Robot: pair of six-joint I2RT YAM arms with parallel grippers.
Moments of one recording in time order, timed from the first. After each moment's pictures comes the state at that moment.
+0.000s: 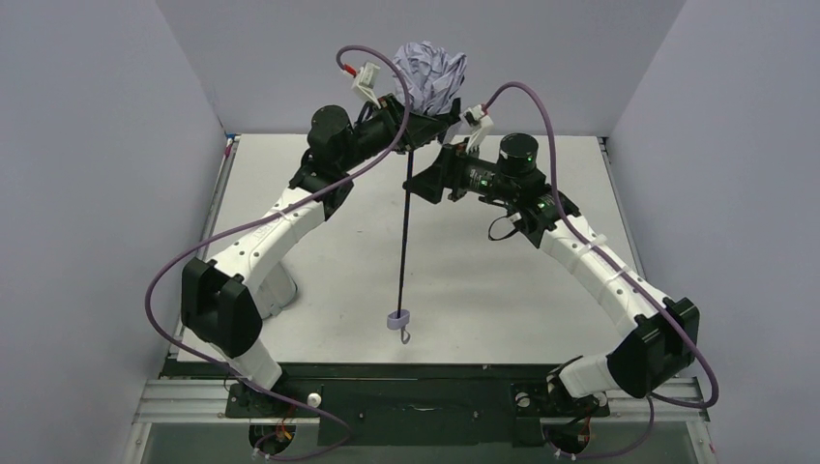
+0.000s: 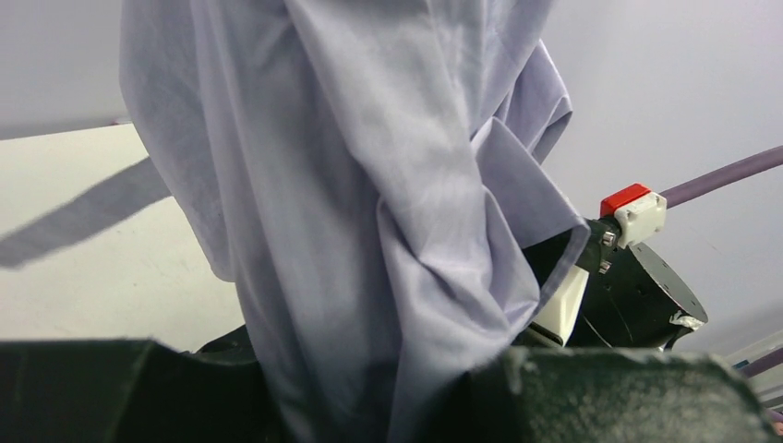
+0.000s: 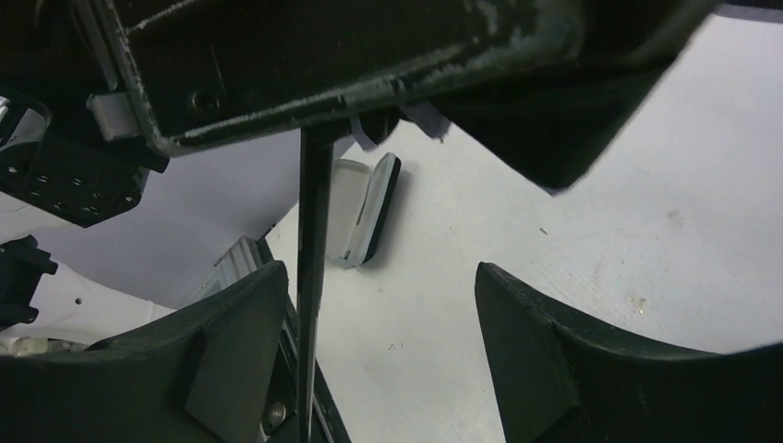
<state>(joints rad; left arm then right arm) -0.52 1.66 1.53 0.33 0.48 -0.90 0.50 1.39 1.30 -0.06 -0.57 0.49</state>
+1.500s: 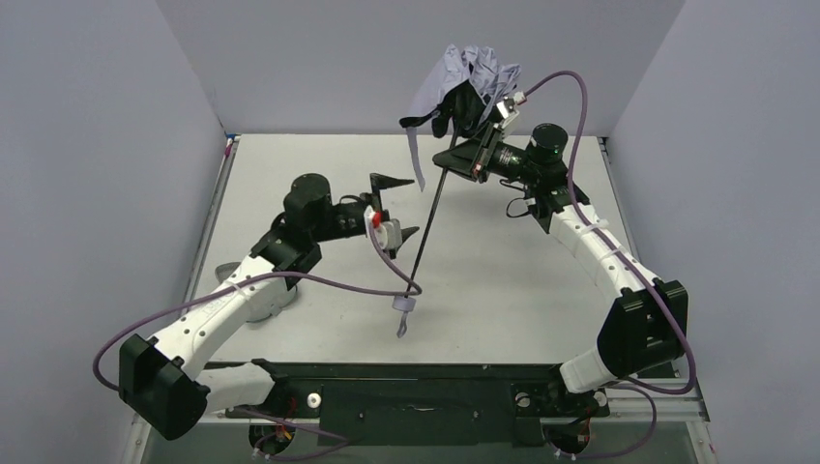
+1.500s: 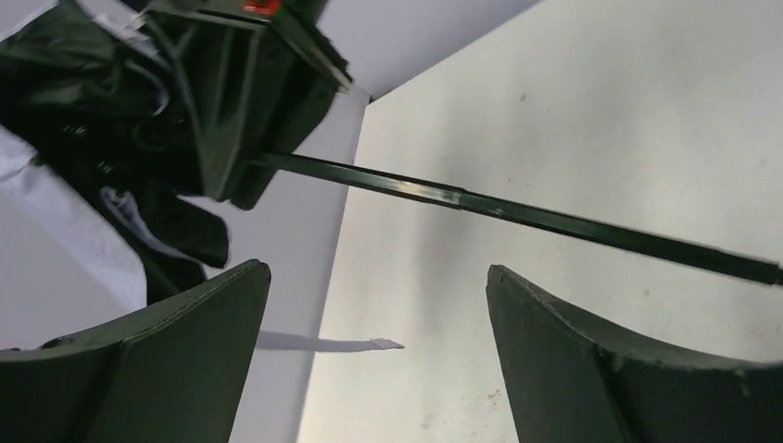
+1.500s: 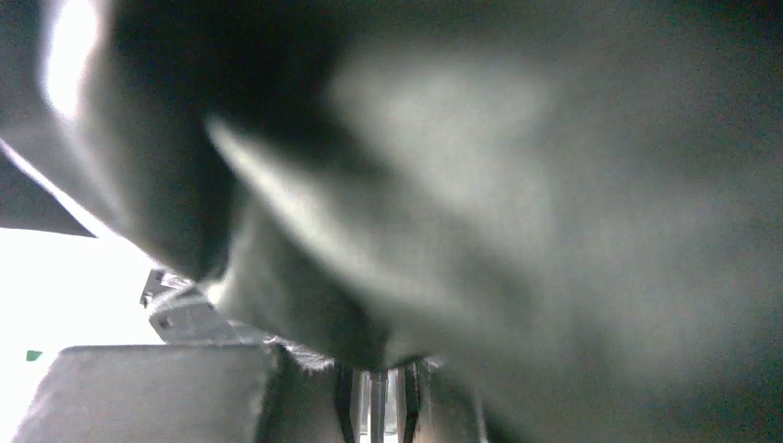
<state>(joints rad) -0.57 1.20 1.08 0.06 0.71 0.72 0.29 1.49 1.26 0.22 -0.80 1.11</state>
